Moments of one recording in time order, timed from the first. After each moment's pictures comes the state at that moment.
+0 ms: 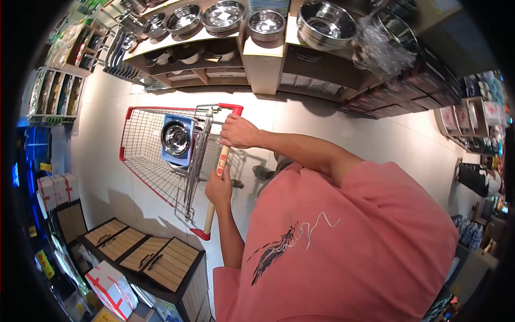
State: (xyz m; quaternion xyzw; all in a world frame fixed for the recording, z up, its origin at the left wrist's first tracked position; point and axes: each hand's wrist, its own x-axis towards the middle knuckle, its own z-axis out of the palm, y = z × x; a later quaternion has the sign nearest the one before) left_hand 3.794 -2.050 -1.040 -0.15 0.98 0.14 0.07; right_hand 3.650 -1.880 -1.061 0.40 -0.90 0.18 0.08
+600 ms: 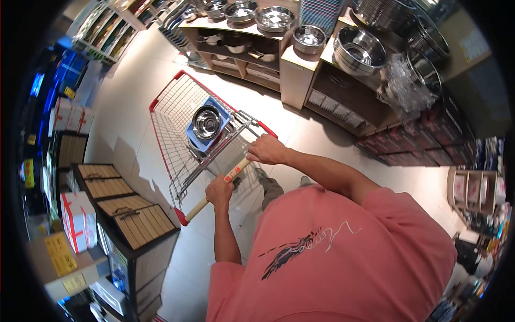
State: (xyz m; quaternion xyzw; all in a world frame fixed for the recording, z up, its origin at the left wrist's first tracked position) left_hand 3.917 -2.020 -1.040 -0.23 0.97 0.06 0.10; right_hand 3.761 -1.818 -1.049 0.52 -0.83 0.20 -0.03
